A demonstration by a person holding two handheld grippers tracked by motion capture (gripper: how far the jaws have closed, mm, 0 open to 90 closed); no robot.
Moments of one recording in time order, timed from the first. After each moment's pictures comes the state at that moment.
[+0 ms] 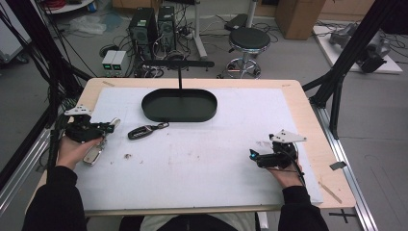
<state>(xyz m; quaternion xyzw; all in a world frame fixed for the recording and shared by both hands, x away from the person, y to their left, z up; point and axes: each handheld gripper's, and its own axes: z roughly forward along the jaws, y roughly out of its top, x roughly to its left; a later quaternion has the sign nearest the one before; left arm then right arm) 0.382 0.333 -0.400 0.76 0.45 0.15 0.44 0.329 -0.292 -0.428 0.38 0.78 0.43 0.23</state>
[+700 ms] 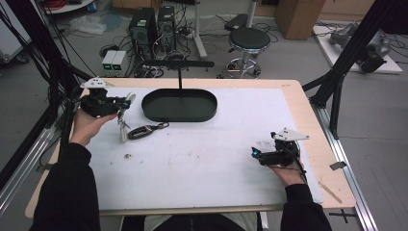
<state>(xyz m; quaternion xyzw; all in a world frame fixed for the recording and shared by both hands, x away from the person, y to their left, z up) 0.426 0.276 -0.333 0.78 0.38 0.19 0.46 0.336 -0.300 -0.426 0.38 0.78 0.44 0.23</state>
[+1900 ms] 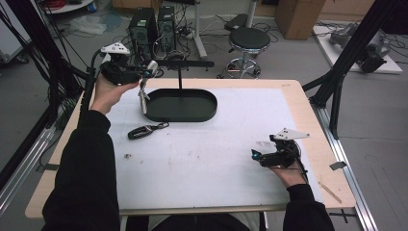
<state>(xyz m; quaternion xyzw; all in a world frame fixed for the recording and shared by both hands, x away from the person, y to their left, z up) 0.475 0.214 -0.260 0.78 0.31 0.20 0.50 0.333 -0.300 -0.423 0.39 0.79 0.43 0.19</state>
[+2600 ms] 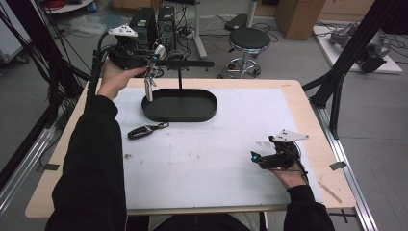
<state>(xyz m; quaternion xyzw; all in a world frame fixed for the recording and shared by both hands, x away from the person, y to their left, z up) 0.495 0.190 -0.227 0.77 0.30 0.22 0.51 0.328 -0.297 -0.422 0.38 0.80 0.43 0.19</state>
